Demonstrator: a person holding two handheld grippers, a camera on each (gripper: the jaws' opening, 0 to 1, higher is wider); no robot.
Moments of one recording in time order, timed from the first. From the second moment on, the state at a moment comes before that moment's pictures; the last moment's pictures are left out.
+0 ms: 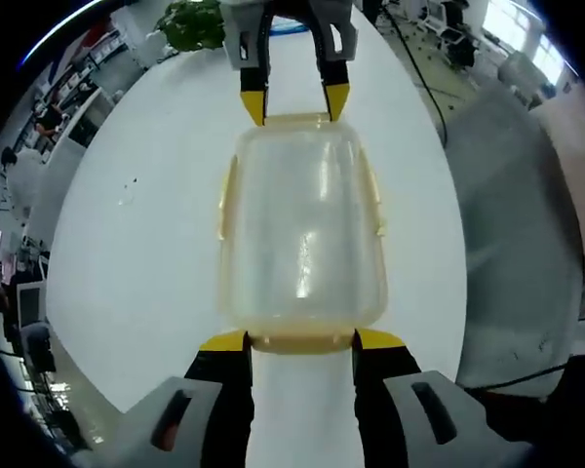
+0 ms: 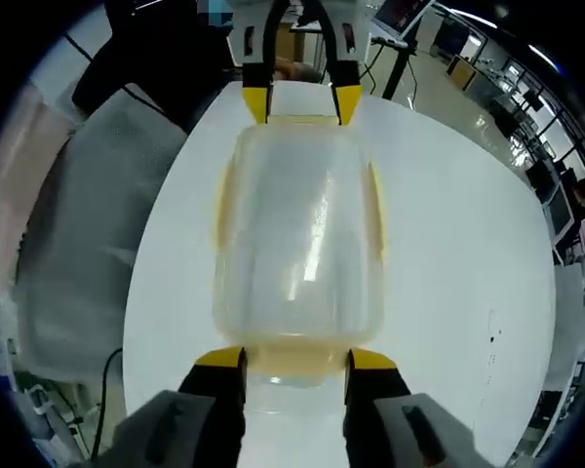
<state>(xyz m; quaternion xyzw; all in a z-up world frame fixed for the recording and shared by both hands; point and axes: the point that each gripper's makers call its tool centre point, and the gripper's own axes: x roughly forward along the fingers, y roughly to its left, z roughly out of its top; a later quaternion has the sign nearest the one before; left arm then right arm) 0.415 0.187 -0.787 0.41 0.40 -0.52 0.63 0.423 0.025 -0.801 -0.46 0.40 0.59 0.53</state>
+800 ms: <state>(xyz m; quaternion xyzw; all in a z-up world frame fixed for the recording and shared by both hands) 0.419 0.136 -0.807 0.40 0.40 -0.54 0.62 0.424 -0.027 -0.815 -0.46 0.43 0.58 0.52</state>
